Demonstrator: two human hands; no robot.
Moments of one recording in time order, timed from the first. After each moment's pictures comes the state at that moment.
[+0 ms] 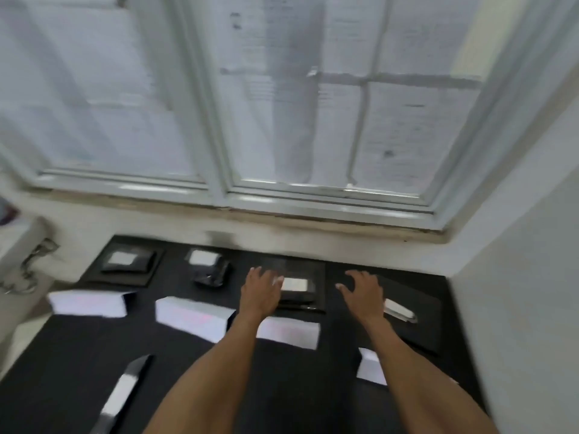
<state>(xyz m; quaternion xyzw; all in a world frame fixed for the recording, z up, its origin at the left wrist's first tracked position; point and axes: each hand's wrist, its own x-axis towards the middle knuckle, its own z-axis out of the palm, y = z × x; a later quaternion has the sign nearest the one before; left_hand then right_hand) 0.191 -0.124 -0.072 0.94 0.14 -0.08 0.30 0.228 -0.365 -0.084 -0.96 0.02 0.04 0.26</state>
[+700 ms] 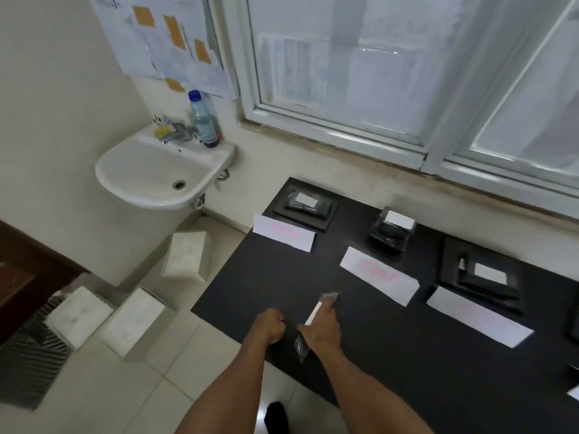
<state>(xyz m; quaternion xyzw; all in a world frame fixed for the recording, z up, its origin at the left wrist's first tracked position) -0.107 0.264 -0.130 0.82 0.35 -0.25 0.38 -0.054 0.139 -0.149 -0.91 -0.01 0.28 0.31</state>
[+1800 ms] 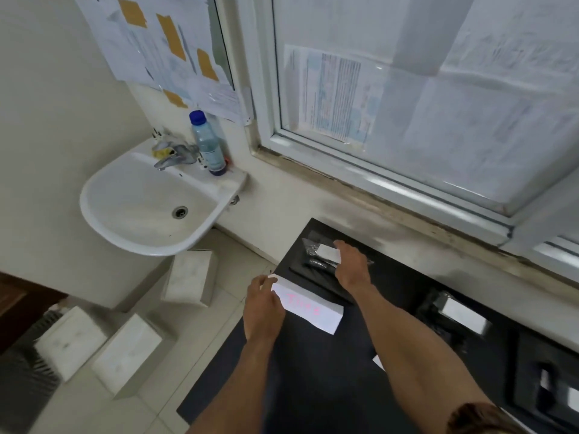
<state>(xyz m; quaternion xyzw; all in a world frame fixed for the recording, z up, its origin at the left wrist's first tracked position) 0.086 0.412 -0.127 0.86 0.39 0.10 0.32 0.281 0.303 -0.139 -0.94 -0.24 0.15 0.19</state>
